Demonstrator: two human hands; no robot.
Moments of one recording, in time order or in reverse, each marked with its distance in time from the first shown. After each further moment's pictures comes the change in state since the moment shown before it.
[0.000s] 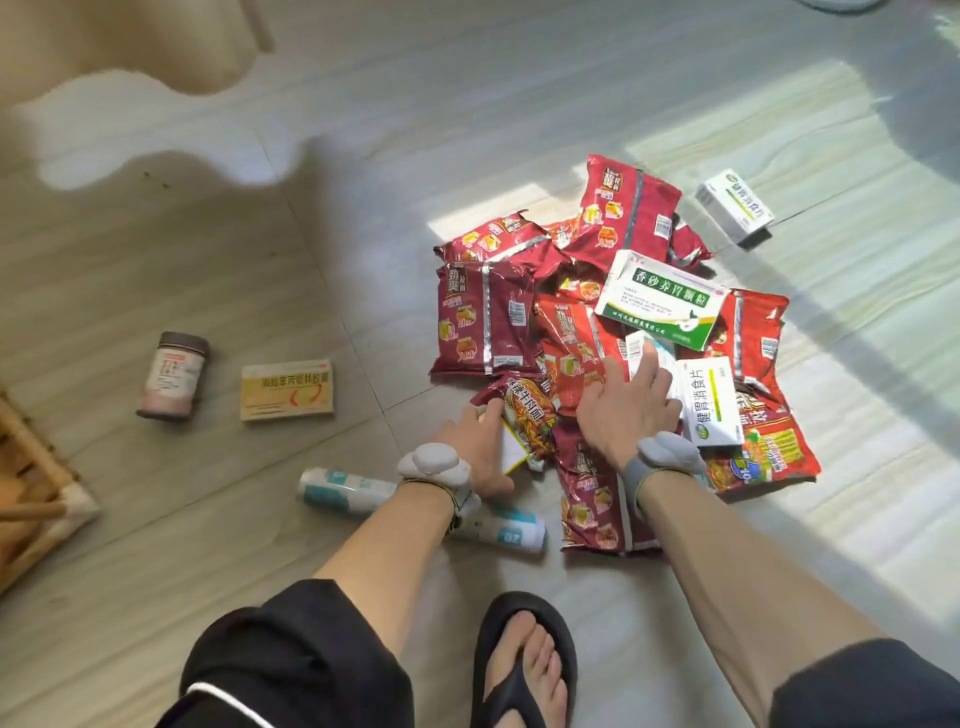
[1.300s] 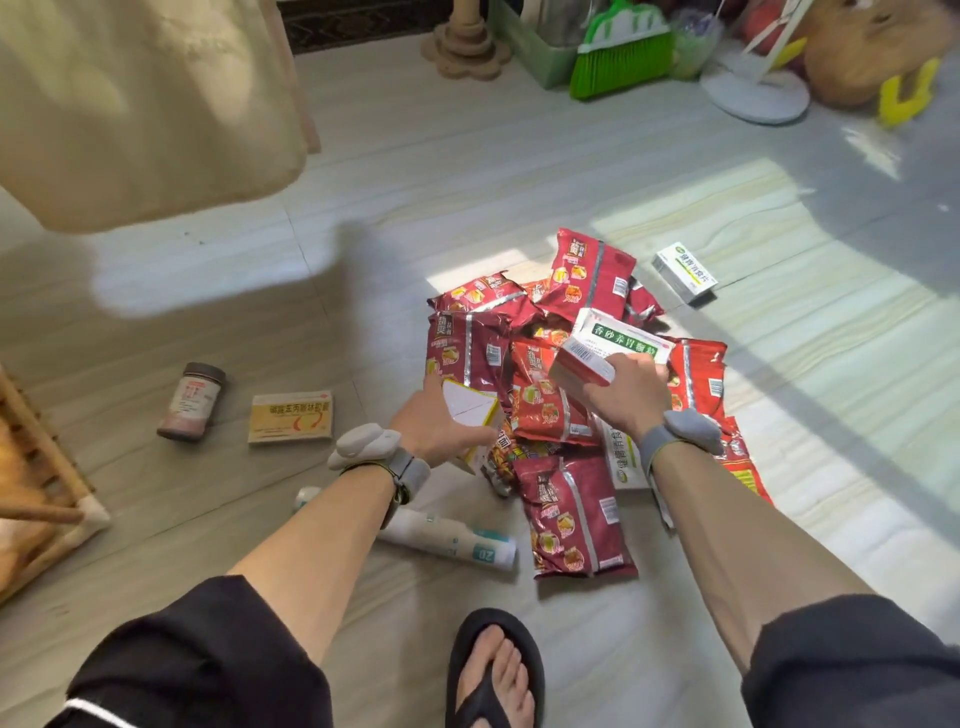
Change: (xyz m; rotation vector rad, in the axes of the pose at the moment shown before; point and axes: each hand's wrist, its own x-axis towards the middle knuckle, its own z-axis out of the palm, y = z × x) left_hand -0.050 0.009 -0.081 -0.543 0.253 -0.078; right_hand 0.038 0.030 -0.079 0.181 -0.037 -0.131
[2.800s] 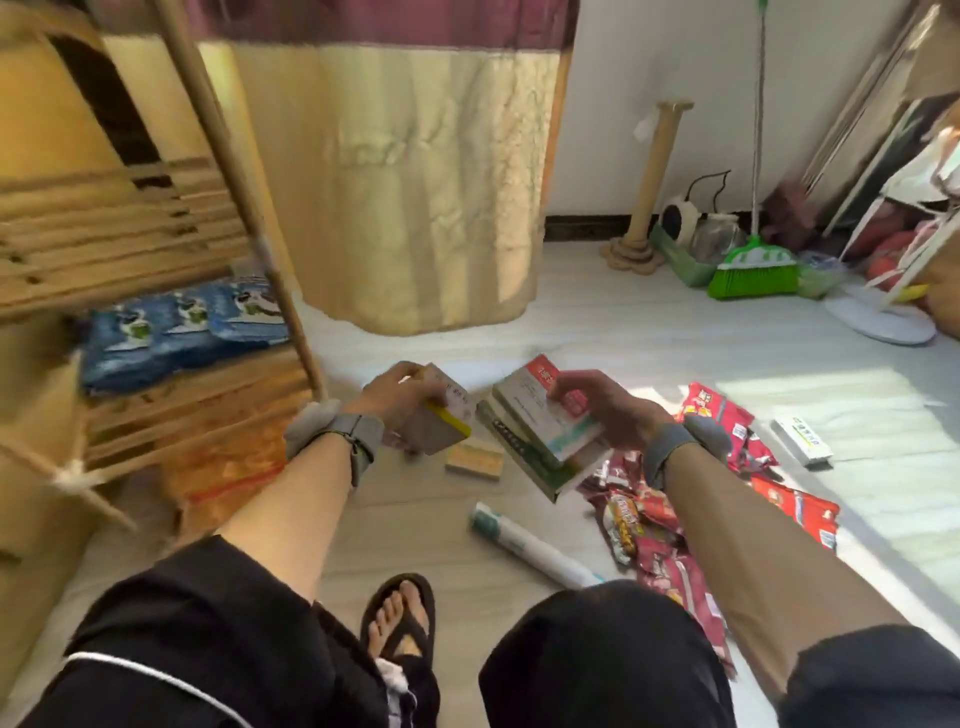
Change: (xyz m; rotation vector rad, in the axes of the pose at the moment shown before) left_hand -0.290 -0.068 -0.232 -0.628 0.426 -0.227; right_hand -0.259 -0.238 -0.143 0.737 -0.857 -0.447
